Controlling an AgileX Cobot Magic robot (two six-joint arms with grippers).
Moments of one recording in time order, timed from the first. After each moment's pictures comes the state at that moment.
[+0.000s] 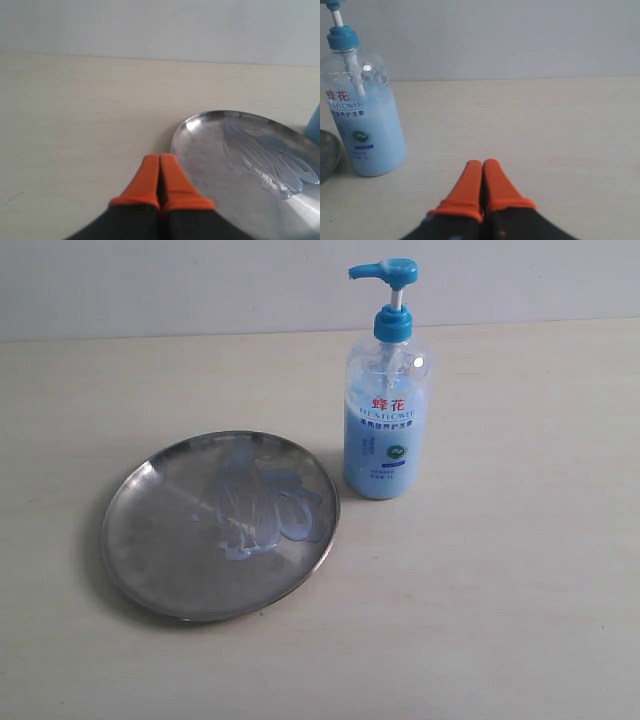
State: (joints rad) left arm -0.22 0.00 0.00 0.13 0.34 -0.24; right arm 0.01 0.01 -0.01 -0.15 0.30 0.18
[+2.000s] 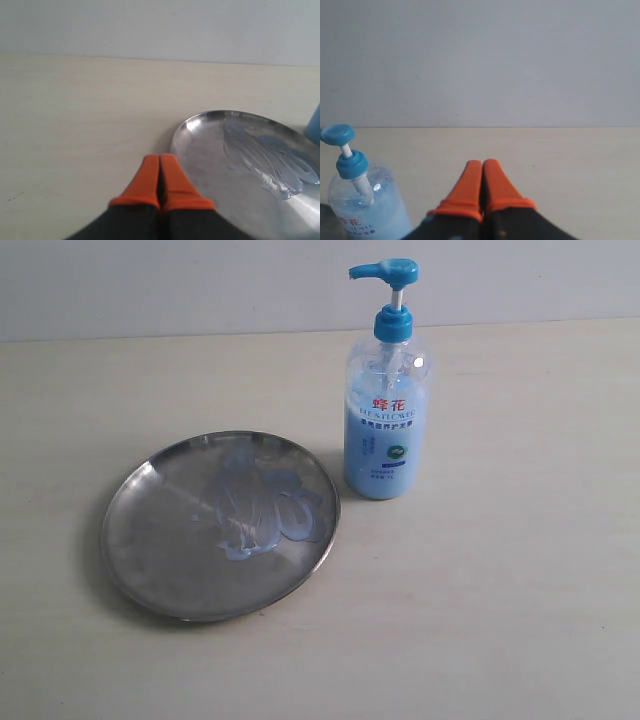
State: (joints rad) left arm -0.22 0.00 0.00 0.13 0.34 -0.24; right arm 0.01 0.71 -0.68 -0.14 0.35 0.18
